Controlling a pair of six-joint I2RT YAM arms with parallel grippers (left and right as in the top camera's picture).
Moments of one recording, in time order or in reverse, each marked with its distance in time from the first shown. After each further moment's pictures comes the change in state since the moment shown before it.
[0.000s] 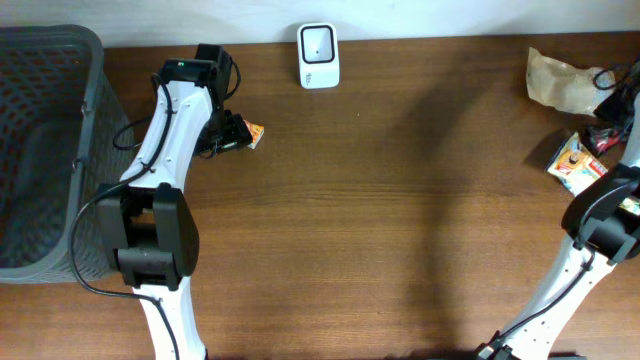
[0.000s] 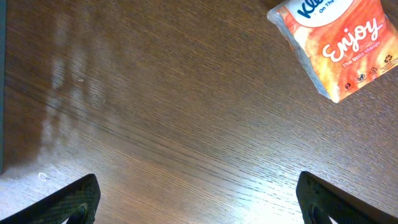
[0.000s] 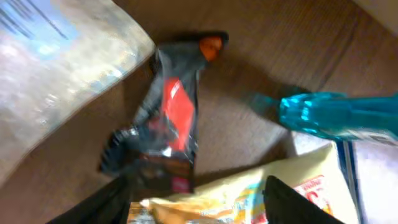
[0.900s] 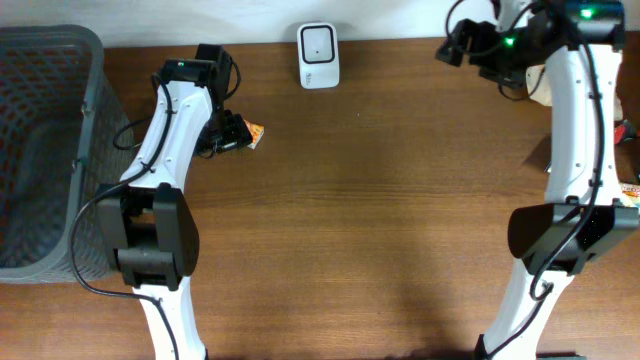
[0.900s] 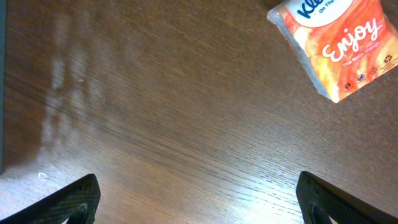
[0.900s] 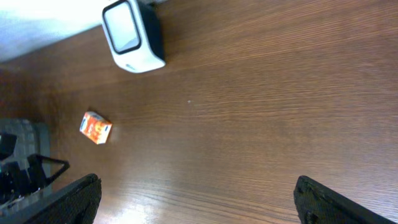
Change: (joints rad) left arm 0.000 0.000 0.000 0.000 0.000 0.000; right arm 0.475 -0.336 0.008 -0.196 -0.730 -0.194
